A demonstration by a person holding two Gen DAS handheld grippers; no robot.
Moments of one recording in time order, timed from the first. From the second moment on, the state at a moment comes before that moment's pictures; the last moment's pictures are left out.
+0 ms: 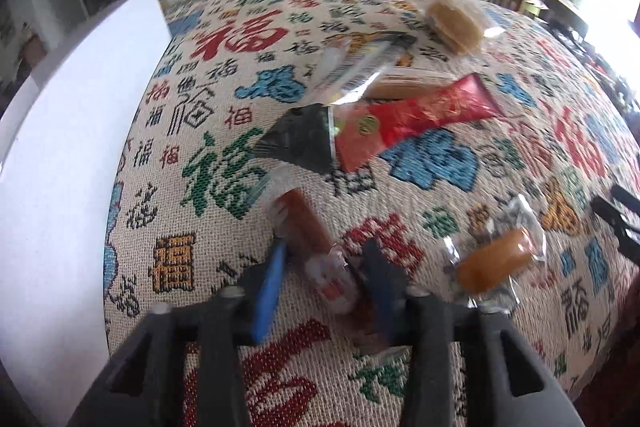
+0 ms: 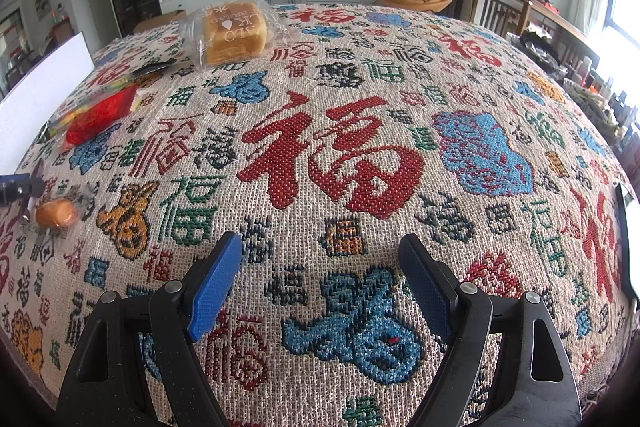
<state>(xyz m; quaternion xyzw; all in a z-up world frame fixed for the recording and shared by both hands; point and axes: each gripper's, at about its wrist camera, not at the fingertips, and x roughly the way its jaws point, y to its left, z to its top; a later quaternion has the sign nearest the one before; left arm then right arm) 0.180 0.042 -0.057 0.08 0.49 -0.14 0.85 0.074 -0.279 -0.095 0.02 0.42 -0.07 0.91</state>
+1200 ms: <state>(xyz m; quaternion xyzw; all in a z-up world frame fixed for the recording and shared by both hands) 0.101 0.112 -0.012 -0.05 0.44 -0.19 0.88 0.153 -0.082 -0.067 -0.22 0.50 0.35 0.76</state>
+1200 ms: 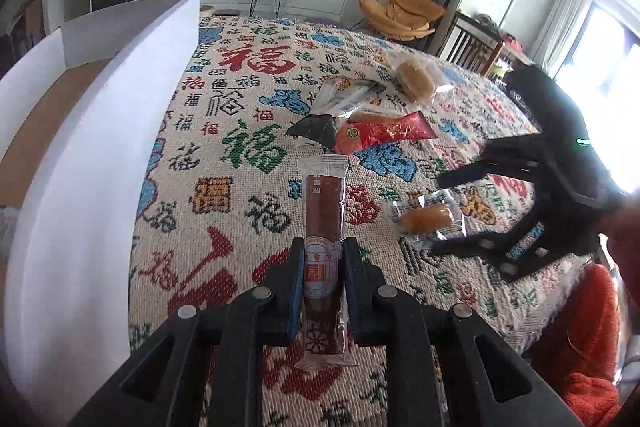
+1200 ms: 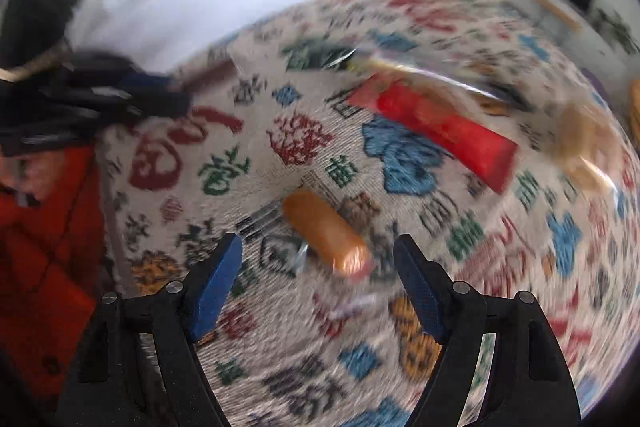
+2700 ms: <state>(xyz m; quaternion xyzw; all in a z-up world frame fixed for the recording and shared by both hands) 0.091 0.339 0.098 -0.18 0.36 0.04 0.91 0.191 0.107 0.113 0.10 0.43 0.45 0.78</state>
